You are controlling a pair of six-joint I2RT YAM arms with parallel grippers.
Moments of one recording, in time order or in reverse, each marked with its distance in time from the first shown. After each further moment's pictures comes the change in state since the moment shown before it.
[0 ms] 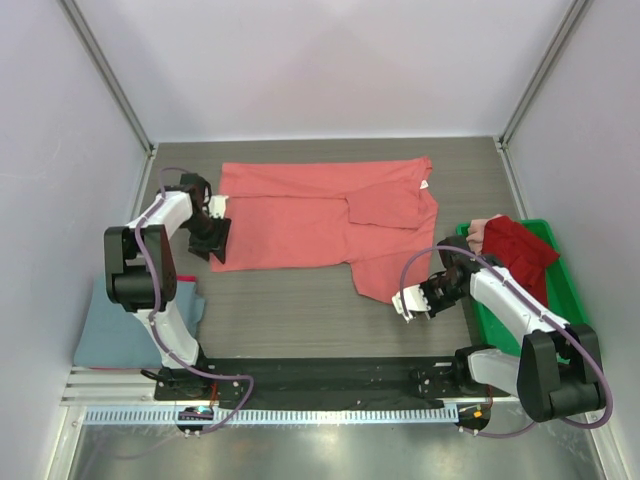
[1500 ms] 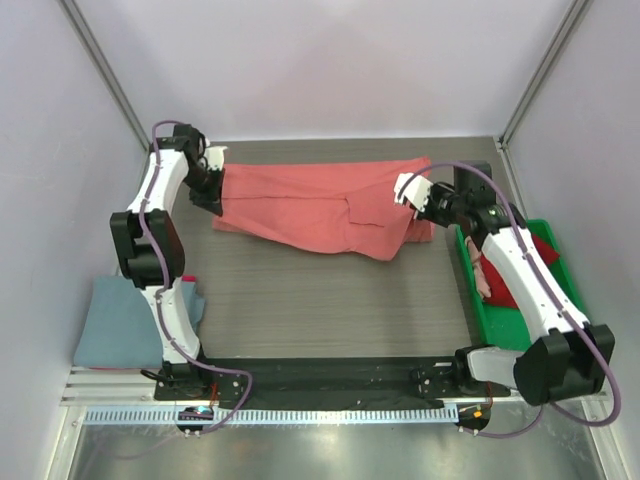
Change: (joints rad) left arm -0.001 0.204 0.573 -0.259 0.118 0.013; right arm -0.001 0.054 0.518 0.232 0.113 0.740
